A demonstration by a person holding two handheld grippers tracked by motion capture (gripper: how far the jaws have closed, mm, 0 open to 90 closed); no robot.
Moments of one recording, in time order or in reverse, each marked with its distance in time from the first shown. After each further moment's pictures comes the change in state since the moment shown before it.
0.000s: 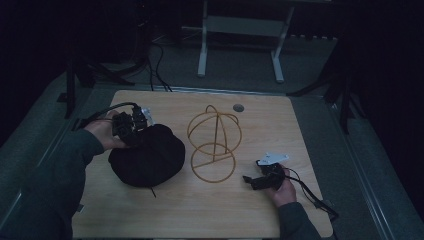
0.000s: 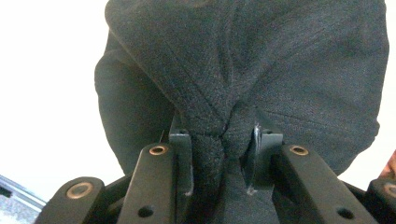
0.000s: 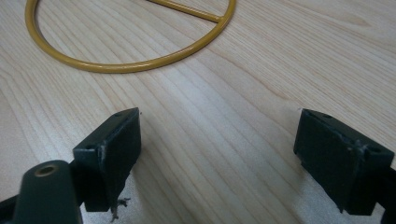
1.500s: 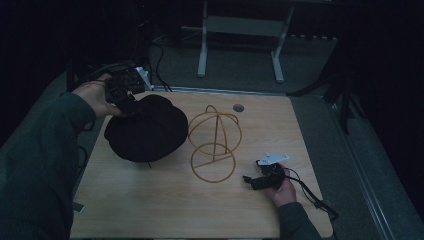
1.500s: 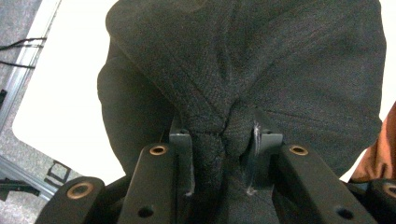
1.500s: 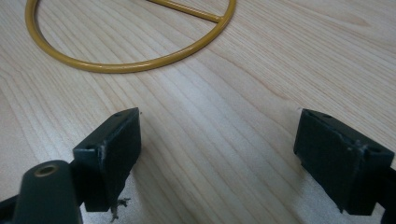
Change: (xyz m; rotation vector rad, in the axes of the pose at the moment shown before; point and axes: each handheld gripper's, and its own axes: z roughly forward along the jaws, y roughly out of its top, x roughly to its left) left arm 0.025 0.033 -0.089 -0.042 0.027 -0.012; right arm 0.000 0.000 0.000 -0.001 0.000 -0.003
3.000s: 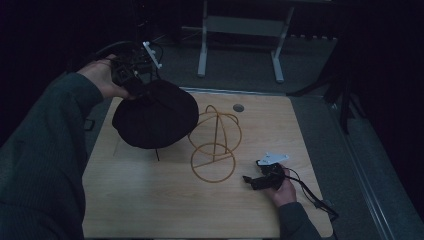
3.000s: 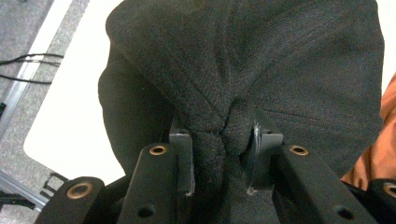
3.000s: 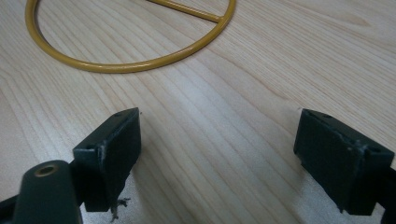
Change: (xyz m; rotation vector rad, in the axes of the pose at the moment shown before) left arm 0.010 0.034 -0.034 -0.054 -0.015 -0.014; right arm 0.000 0.000 0.000 0.000 0.000 0.000
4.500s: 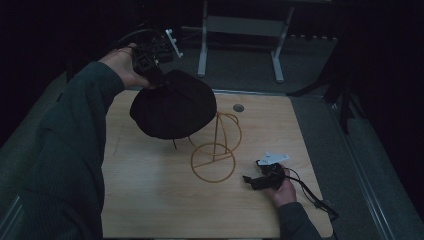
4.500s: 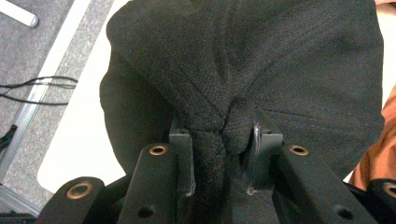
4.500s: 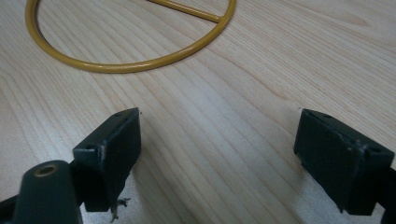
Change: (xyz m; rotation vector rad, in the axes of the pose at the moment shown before) left arm -0.007 0.050 -0.004 -0.030 0.004 0.045; right arm 0.000 0.000 0.000 0.000 0.001 0.000
